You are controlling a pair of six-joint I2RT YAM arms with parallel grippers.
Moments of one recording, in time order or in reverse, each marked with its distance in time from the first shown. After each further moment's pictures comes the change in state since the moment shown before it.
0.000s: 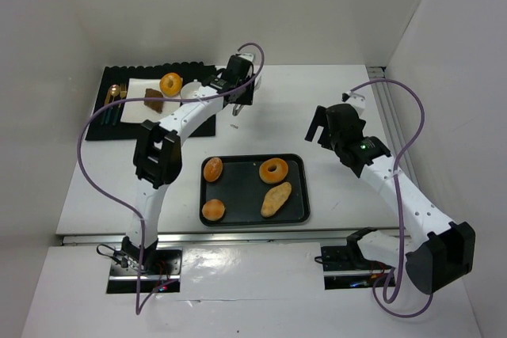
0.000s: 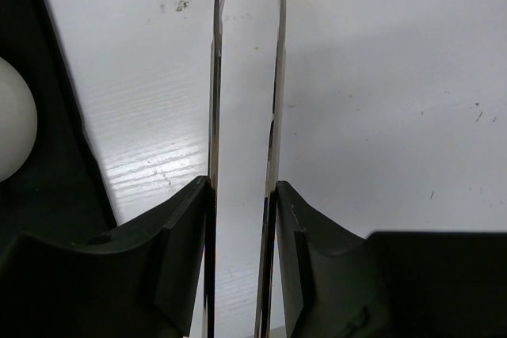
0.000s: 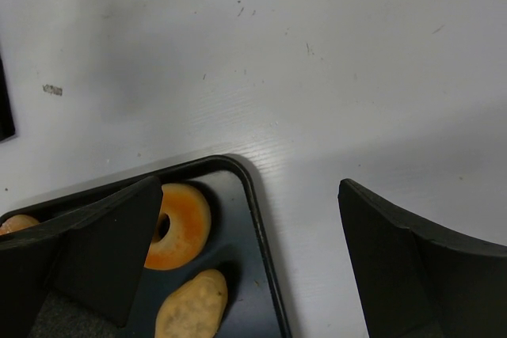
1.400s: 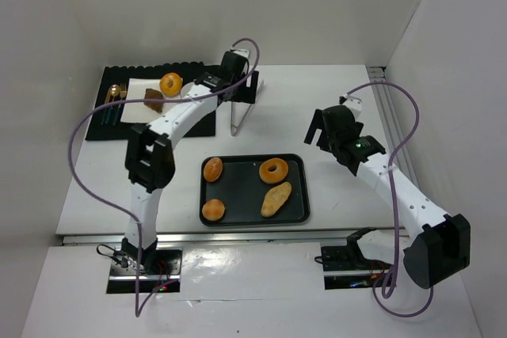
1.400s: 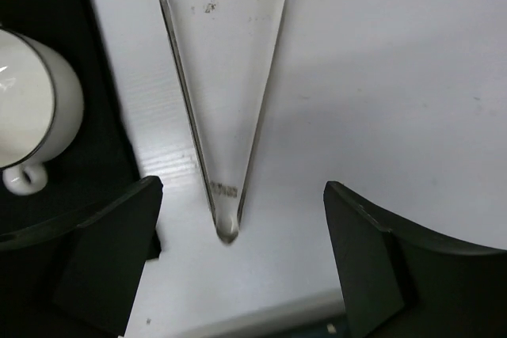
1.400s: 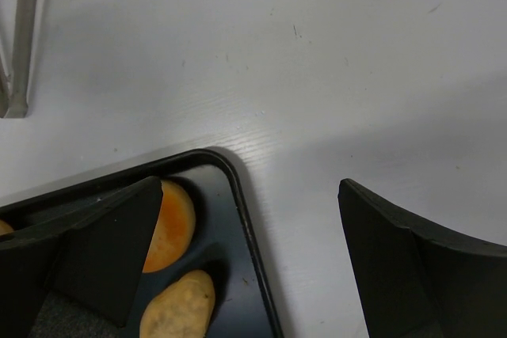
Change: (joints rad) left arm -0.001 -0.051 -0.016 -0.043 -0.039 0.025; right arm 0.000 0.034 -0.019 0.003 0.014 0.007
